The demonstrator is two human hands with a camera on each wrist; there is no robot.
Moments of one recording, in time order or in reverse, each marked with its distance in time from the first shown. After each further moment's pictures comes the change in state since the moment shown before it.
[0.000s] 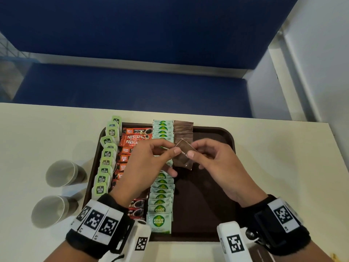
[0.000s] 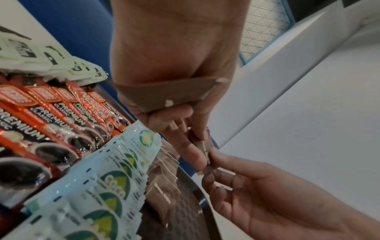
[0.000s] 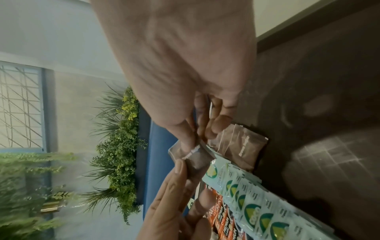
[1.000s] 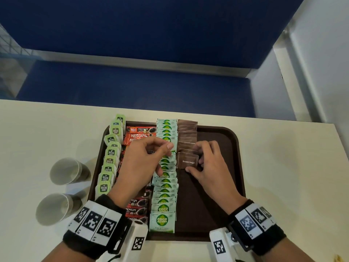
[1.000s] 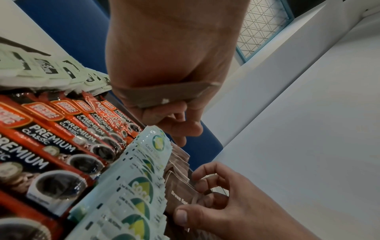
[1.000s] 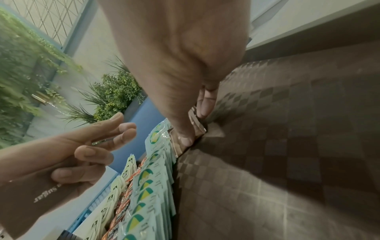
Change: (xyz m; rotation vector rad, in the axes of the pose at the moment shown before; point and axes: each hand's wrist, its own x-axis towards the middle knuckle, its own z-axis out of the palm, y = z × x) left_hand 0.002 -0.016 -0.014 0.026 0.165 0.014; right_hand 0.014 0.054 0.026 -0.606 0.092 -0.200
